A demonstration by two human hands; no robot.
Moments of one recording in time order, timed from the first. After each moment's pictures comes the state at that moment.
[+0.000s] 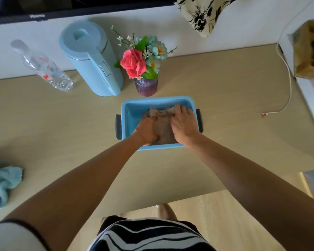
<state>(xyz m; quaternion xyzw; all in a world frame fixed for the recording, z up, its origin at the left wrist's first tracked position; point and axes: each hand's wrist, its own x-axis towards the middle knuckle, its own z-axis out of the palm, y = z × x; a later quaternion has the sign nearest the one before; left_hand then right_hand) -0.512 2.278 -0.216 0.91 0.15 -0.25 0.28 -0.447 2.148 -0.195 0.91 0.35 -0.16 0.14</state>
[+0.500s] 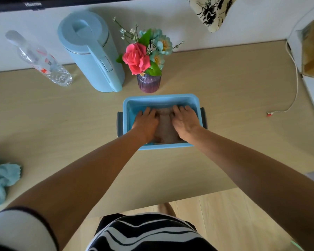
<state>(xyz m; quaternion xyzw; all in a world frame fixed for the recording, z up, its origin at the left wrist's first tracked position) -0.505 2.290 -0.240 0.97 0.01 -0.23 0.00 -0.429 2.157 -0.216 0.86 0.42 -0.17 0.25</state>
